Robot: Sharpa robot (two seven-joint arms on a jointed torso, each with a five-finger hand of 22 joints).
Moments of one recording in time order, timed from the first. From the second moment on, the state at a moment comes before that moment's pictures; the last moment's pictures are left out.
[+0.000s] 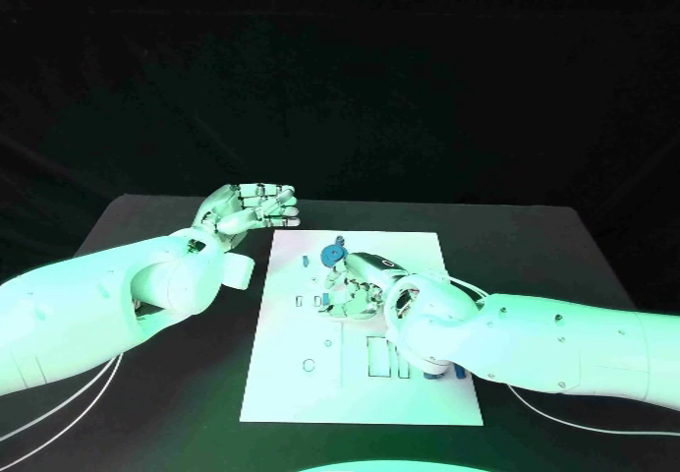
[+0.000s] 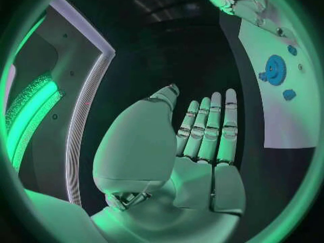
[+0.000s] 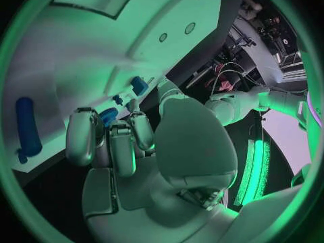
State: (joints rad) left arm 1.17 -0.87 0.00 1.51 -0.09 -0.33 0.37; left_hand 1.48 -0.14 0.24 0.28 0.21 0.85 0.22 0.17 0.12 0.98 0.19 0.09 0.07 0.96 0.15 0.23 0.25 0.17 0.92 0.25 0.26 0.09; right arm 1.16 -0.60 -0.18 1.60 -1.34 -0.50 -0.37; right_hand 1.34 -0.18 0.08 0.29 0.19 0.84 0.16 0.25 0.36 1.34 0.08 1.34 1.28 1.47 0.00 1.56 1.31 0.06 1.41 0.11 1.28 1.31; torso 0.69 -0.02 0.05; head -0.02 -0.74
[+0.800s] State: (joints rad) left arm 1.22 -0.85 0.00 1.47 -0.58 -0.12 -0.15; left_hand 1.22 -0.12 0.31 0.29 0.22 0.79 0.12 0.68 0.37 1.07 0.04 1.03 0.68 1.46 -0.02 1.50 1.31 0.12 1.28 0.08 1.30 1.00; right arm 1.32 -0.90 -0.17 1.70 -0.97 -0.60 -0.16; right_hand 1.41 -0.14 0.00 0.29 0.20 0.74 0.19 0.32 0.35 1.23 0.10 1.28 1.17 1.46 0.03 1.54 1.31 0.08 1.36 0.13 1.18 1.26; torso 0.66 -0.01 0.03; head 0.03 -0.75
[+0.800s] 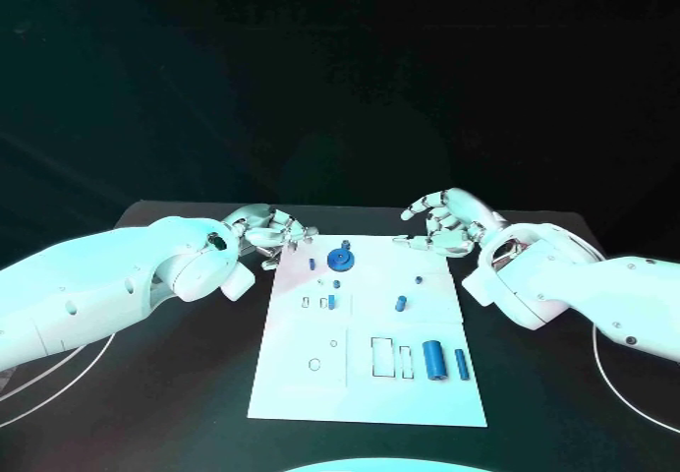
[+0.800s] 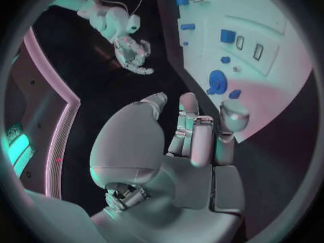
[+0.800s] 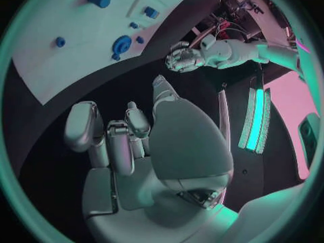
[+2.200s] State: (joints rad) left arm 1.28 -0.58 -0.06 1.29 -0.94 0.27 -0.57; left_hand 1.08 -0.14 0.27 0.29 0.21 0.85 0.09 0.75 0.45 1.21 0.01 1.19 0.91 1.47 -0.04 1.53 1.31 0.11 1.33 0.06 1.39 1.14; right arm 1.34 -0.90 -0.17 1.61 -0.70 -0.59 -0.12; right_hand 1.43 -0.14 0.00 0.29 0.20 0.73 0.19 0.33 0.35 1.21 0.10 1.27 1.13 1.46 0.02 1.53 1.31 0.09 1.34 0.13 1.14 1.23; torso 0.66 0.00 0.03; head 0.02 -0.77
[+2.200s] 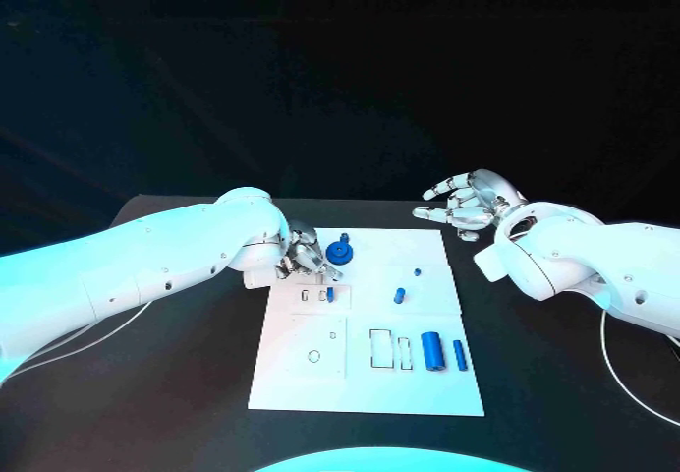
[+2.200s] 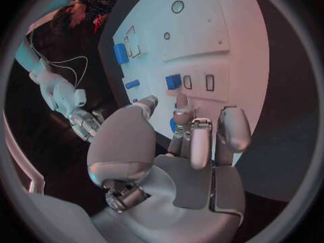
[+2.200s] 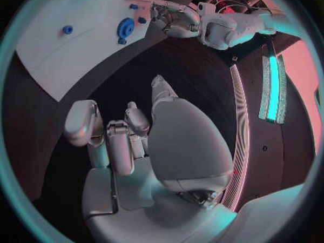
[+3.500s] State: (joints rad) left arm 1.28 -0.54 -0.07 1.25 -0.94 0.36 -0.58; left_hand 1.13 -0.12 0.28 0.29 0.21 0.84 0.08 0.75 0.49 1.21 0.01 1.19 0.90 1.47 -0.04 1.53 1.31 0.10 1.33 0.06 1.39 1.15; right arm 1.34 -0.89 -0.17 1.60 -0.69 -0.58 -0.12; right_hand 1.43 -0.14 0.00 0.29 0.20 0.73 0.19 0.34 0.35 1.20 0.10 1.26 1.13 1.46 0.02 1.53 1.31 0.09 1.34 0.13 1.14 1.23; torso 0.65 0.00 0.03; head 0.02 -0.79
